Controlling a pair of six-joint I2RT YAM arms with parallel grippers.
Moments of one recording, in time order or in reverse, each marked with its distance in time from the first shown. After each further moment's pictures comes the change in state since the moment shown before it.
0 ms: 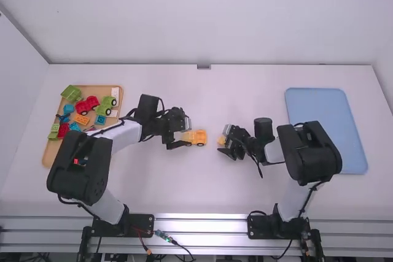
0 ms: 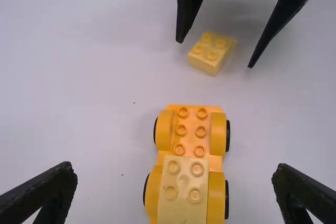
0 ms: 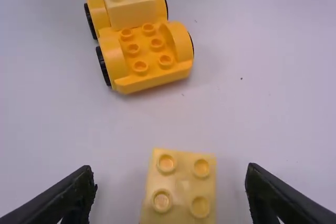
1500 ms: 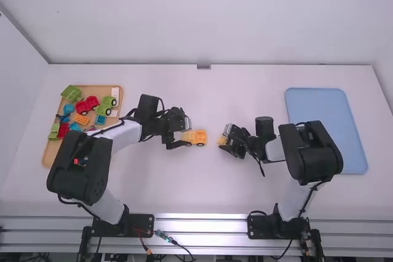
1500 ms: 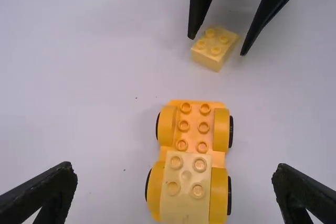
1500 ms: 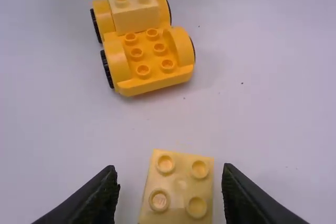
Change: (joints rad) left arm 0.000 0.000 0.000 -0.002 -0.019 -0.003; right arm -0.019 0.000 0.022 -0.047 -0.062 -0.039
